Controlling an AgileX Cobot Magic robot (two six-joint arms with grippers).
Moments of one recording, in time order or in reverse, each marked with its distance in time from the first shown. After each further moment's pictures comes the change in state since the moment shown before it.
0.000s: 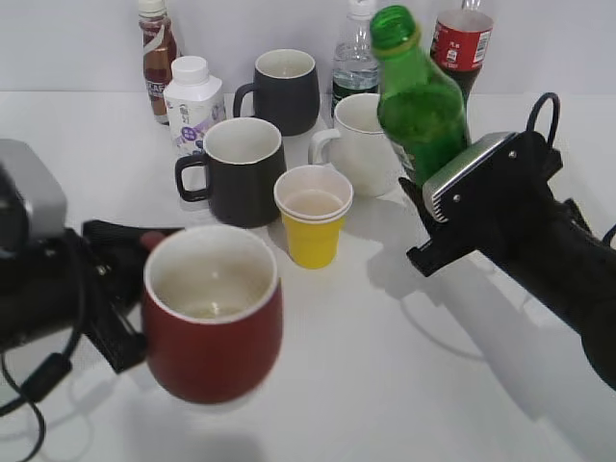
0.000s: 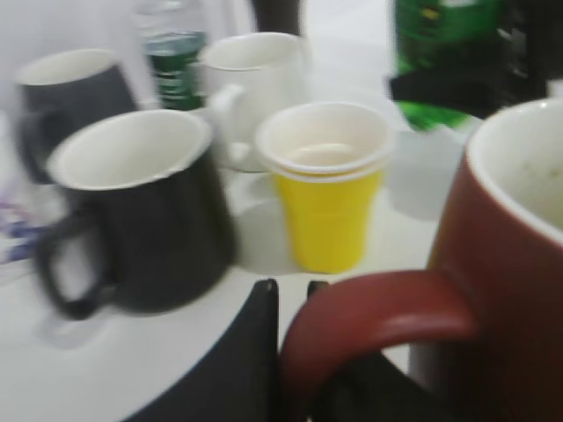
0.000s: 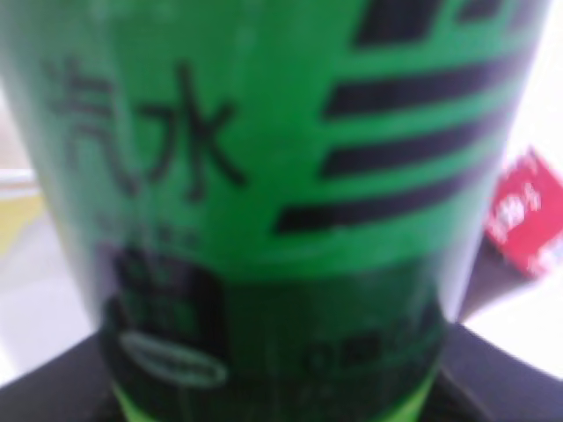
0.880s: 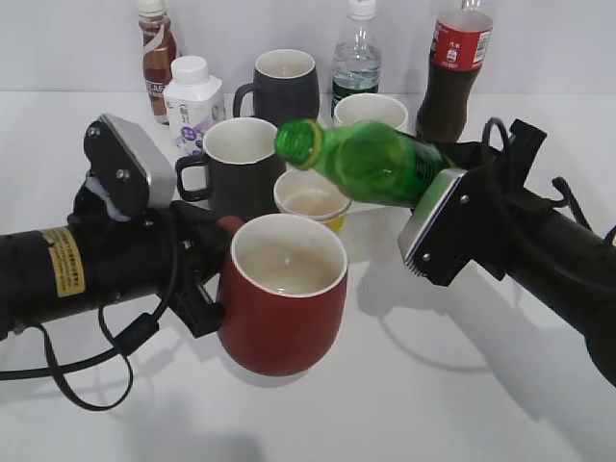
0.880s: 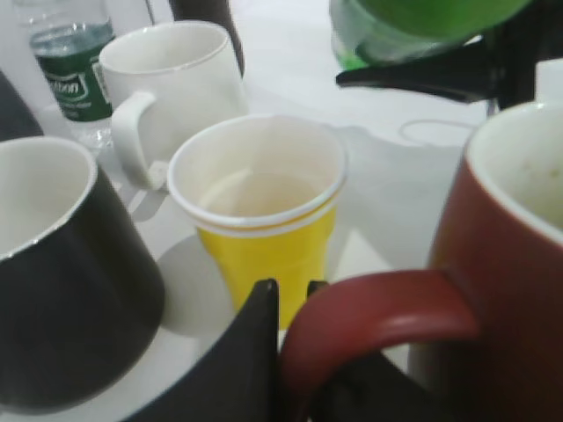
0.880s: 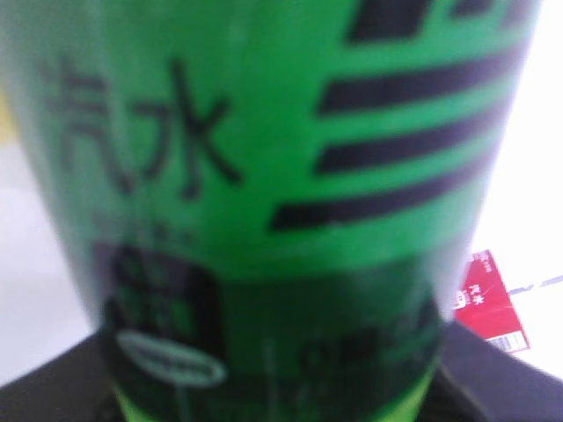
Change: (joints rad) left arm -0.088 0.185 -0.201 0.002 0.078 -0.004; right arm 0.000 -0.015 0.000 -0.054 -0.001 -0.483
